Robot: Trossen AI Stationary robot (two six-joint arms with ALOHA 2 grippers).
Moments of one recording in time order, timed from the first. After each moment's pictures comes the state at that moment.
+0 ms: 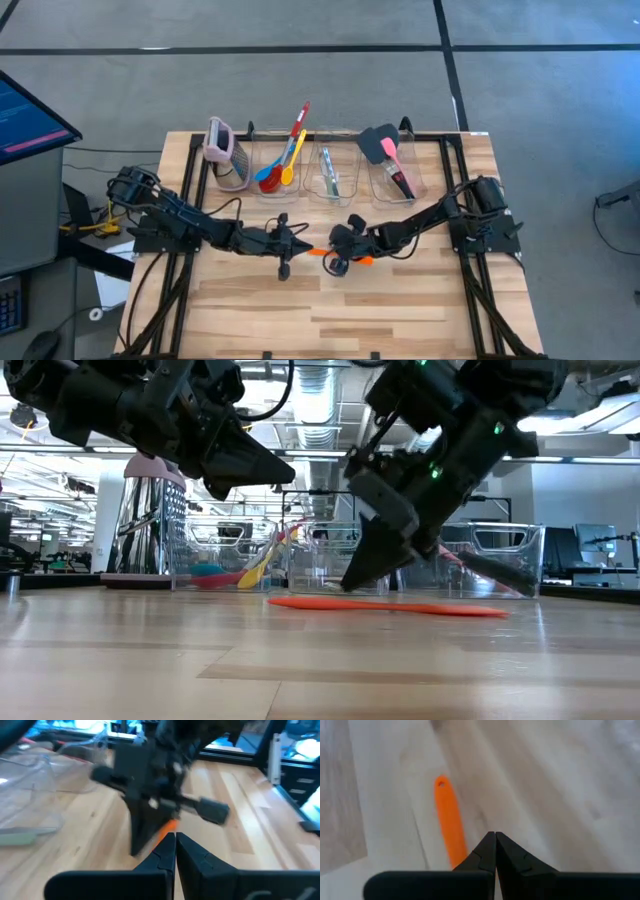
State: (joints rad) left arm -0.32 1.56 0.53 0.72 -0.37 -0.22; right arm 0.24 1.90 0.95 0.06 0.37 0.54
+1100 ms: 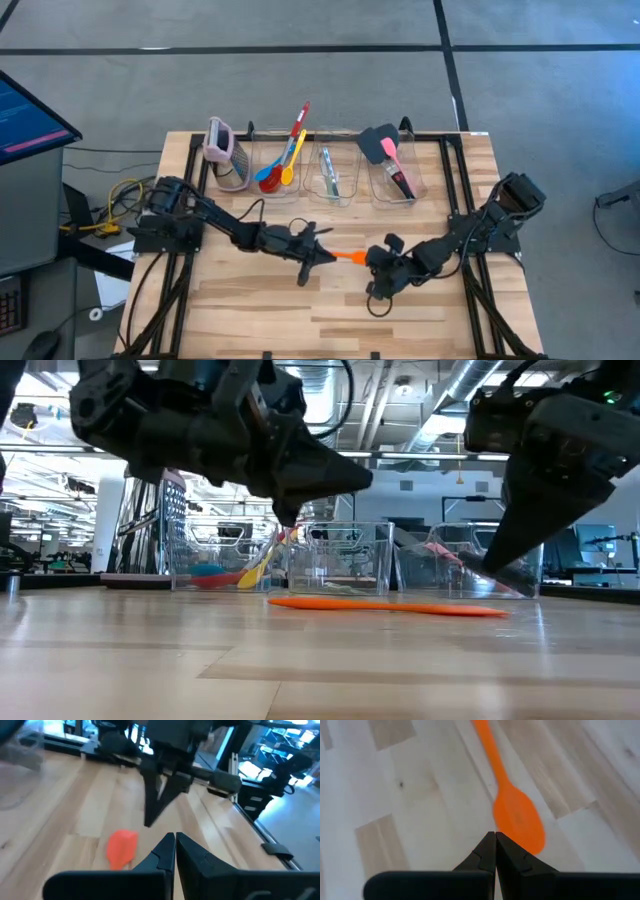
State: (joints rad) left arm -0.23 1.88 0.71 0.98 -0.07 -0.27; right arm 0.55 1.64 0.84 -0.34 0.47 0.89
